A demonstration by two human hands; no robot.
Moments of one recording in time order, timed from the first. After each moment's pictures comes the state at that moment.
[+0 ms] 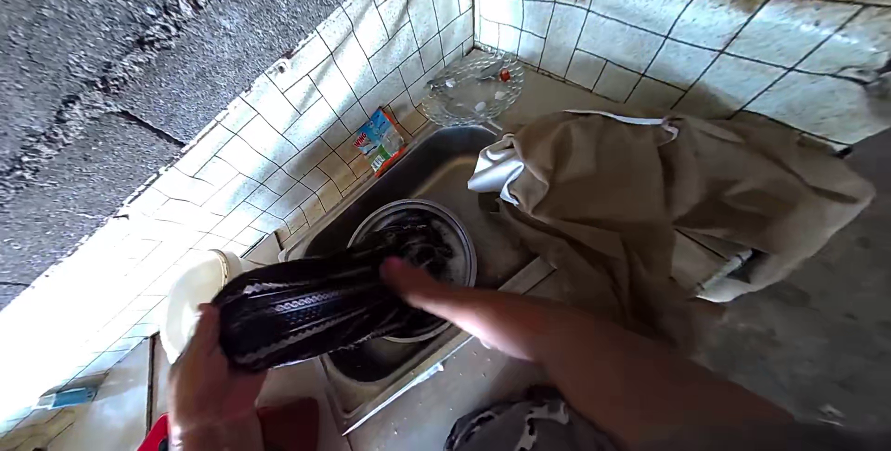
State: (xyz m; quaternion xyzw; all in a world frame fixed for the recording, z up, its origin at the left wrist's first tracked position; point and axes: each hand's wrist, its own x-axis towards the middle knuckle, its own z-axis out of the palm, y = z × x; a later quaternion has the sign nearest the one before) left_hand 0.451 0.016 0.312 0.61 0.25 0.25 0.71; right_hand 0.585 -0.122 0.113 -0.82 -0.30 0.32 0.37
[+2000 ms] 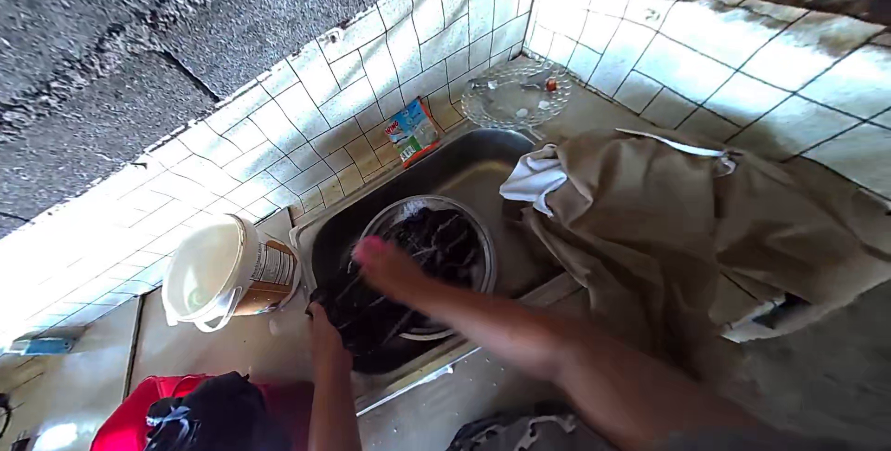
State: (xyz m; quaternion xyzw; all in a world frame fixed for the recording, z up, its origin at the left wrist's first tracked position) left_hand 0.446 0.011 0.157 0.59 0.53 0.25 0.55; right_hand 0.585 -0.072 0.145 -0.81 -0.36 0.30 0.34
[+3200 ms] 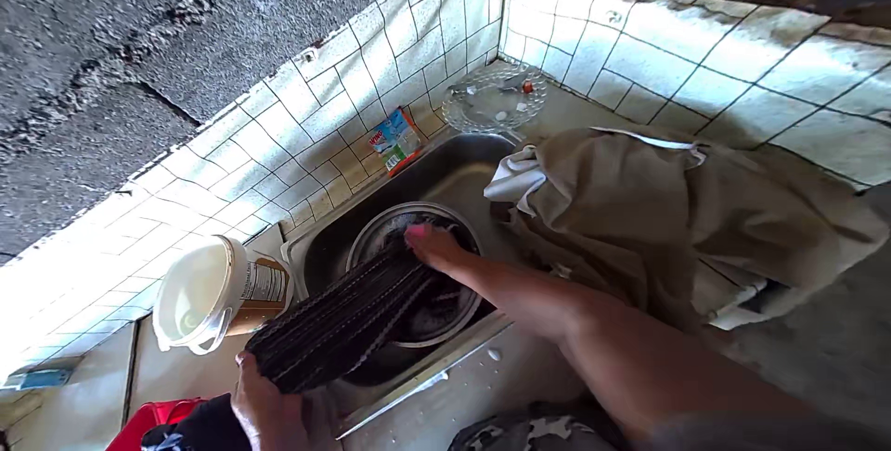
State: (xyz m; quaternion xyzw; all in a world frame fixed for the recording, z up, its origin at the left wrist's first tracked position) left_hand 0.413 0.020 0.221 0.52 0.50 0.42 0.55; right_hand 0.664 -0.122 0.086 -0.88 -0.33 0.26 0.23
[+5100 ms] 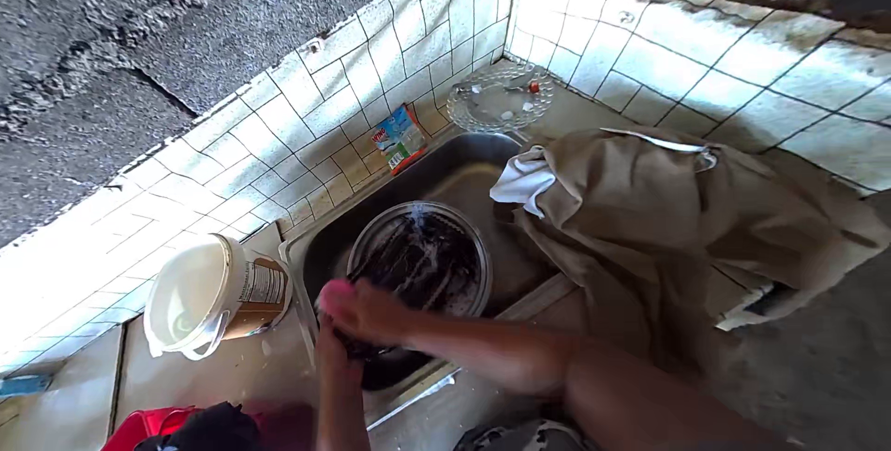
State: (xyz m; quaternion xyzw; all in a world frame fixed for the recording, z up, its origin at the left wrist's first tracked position) left_hand 0.456 -0.004 0.162 0.49 0.51 0.25 0.67; right_hand 0.555 -0.074 0.147 -0.75 -0.41 0.30 0.43
